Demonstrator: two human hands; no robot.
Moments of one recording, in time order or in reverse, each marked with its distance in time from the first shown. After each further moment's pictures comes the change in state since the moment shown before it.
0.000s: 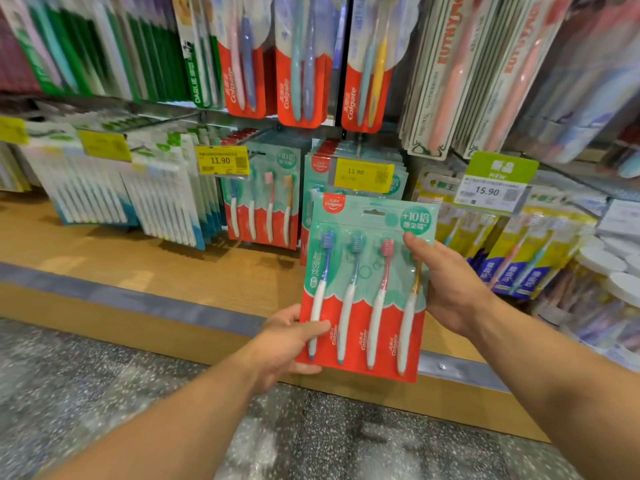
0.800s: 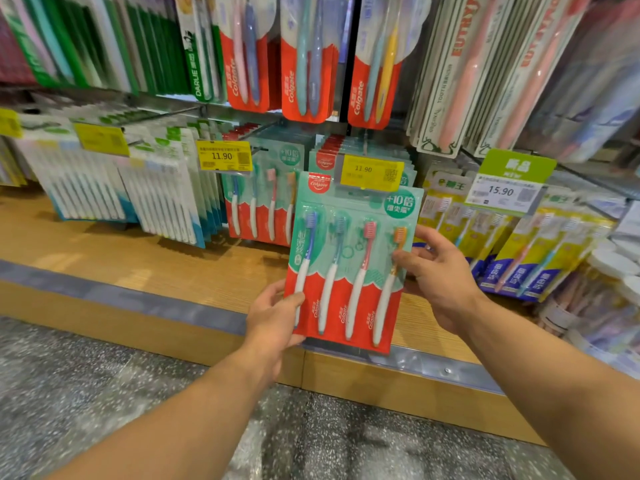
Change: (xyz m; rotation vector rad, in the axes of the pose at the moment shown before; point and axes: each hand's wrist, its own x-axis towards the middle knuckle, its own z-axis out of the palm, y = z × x) left_hand 0.018 0.010 -0.002 -0.268 0.366 0.153; right_hand 0.012 0.009 0.014 -0.302 0.107 -0.126
